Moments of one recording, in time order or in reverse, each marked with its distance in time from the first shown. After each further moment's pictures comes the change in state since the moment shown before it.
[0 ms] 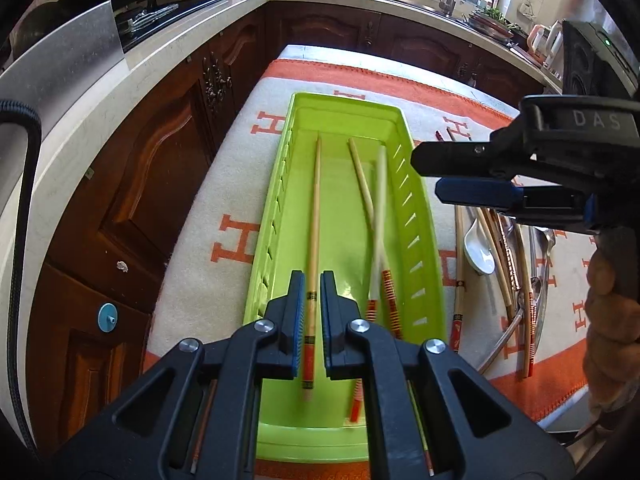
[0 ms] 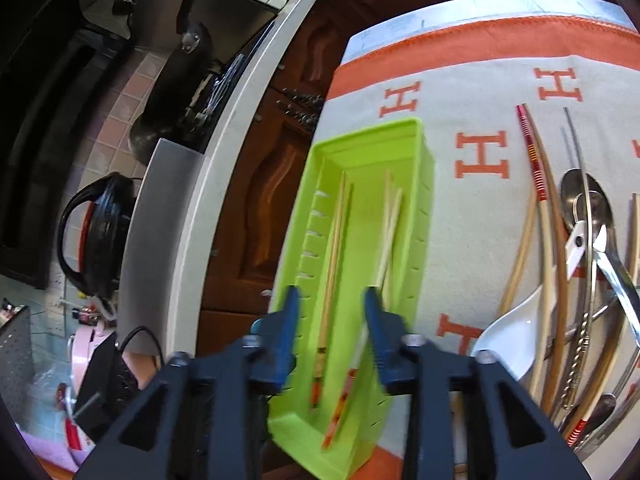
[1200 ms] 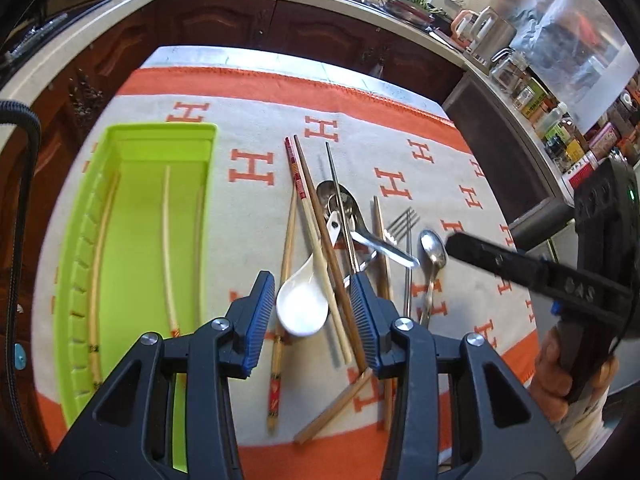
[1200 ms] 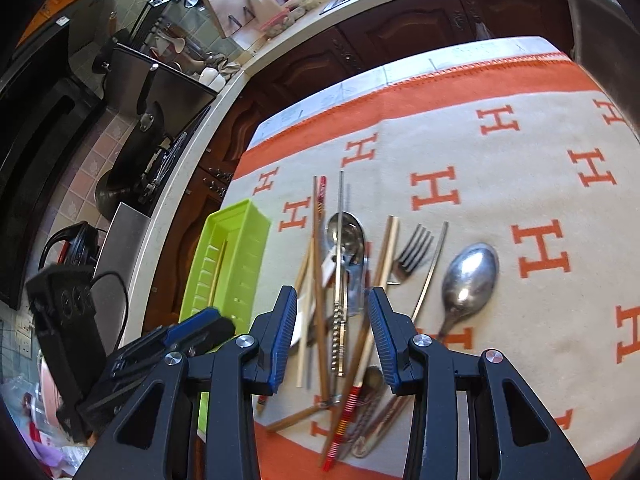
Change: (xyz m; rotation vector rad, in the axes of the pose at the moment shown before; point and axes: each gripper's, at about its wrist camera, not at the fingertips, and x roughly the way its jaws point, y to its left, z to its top) left arm 0.028 -0.124 0.050 0.077 0.069 -0.291; right arm -0.168 -0.140 -0.053 0.052 -0.236 -0.155
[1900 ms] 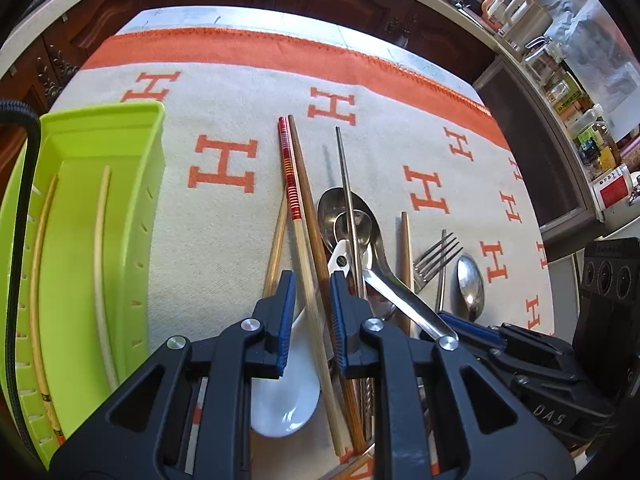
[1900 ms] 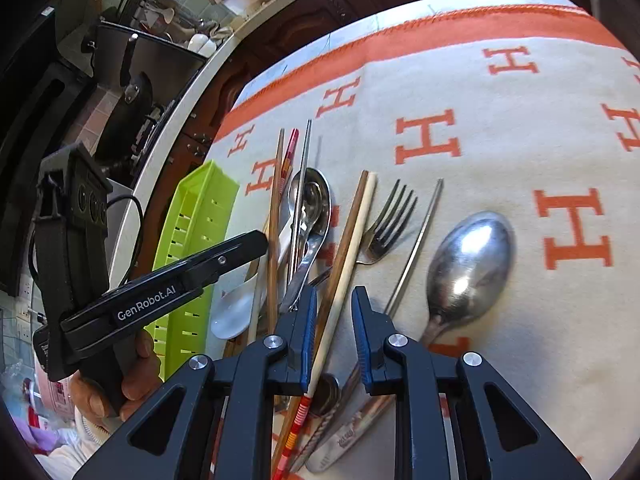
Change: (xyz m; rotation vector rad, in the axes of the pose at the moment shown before) left arm 0.102 -0.011 0.037 -0.053 0.110 0.045; right arm 0.073 -0.030 -0.003 -0.013 0.139 0.017
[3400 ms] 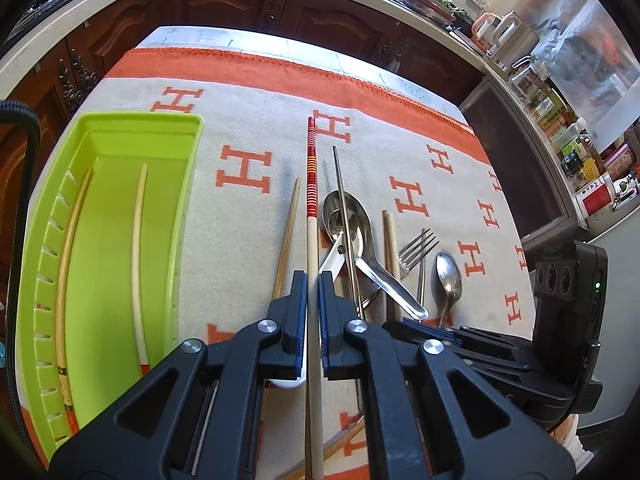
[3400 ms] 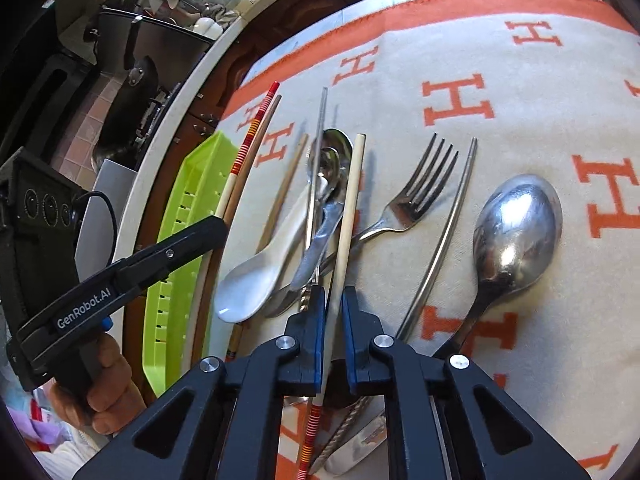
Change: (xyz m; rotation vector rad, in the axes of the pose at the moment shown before) left arm -0.055 0.015 -0.024 -0.011 -0.084 -0.045; right arm 0.015 0.015 -0.020 -0.014 0.025 0.041
